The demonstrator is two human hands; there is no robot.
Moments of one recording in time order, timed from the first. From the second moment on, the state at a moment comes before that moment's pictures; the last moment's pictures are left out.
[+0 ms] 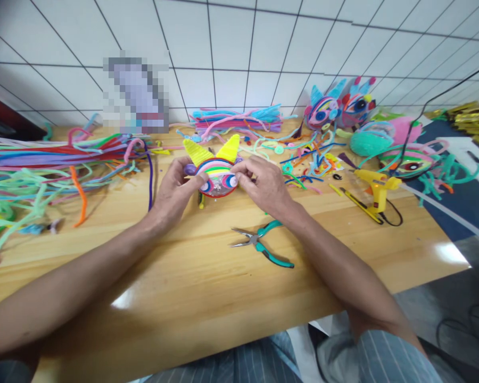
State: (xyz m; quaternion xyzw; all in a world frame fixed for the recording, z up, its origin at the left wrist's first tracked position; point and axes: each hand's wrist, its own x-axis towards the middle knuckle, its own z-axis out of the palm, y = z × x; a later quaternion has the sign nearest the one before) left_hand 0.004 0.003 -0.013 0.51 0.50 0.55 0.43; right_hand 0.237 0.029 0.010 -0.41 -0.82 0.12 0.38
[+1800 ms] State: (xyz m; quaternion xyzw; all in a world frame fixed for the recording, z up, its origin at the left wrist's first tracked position) left_hand 0.027 -0.074 0.003 0.51 0.48 0.45 0.56; right_hand 0.329 -0.112 -0.038 -0.45 -0.88 -0.02 0.15
